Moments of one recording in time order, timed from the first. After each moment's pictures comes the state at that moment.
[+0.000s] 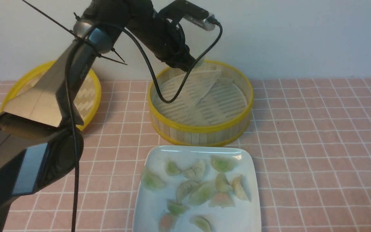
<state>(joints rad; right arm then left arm) 0.06 -0.02 0.02 -0.04 0.39 0.06 -0.32 2.48 -2.69 -0.34 1.25 0.51</state>
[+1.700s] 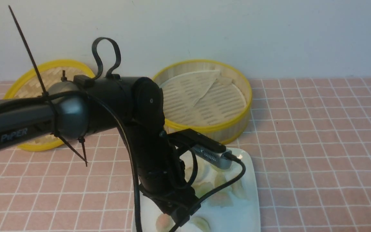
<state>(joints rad) 0.06 -0.02 0.02 -0.04 0.39 0.06 -0.59 1.78 -1.27 -0.36 1.10 0.32</state>
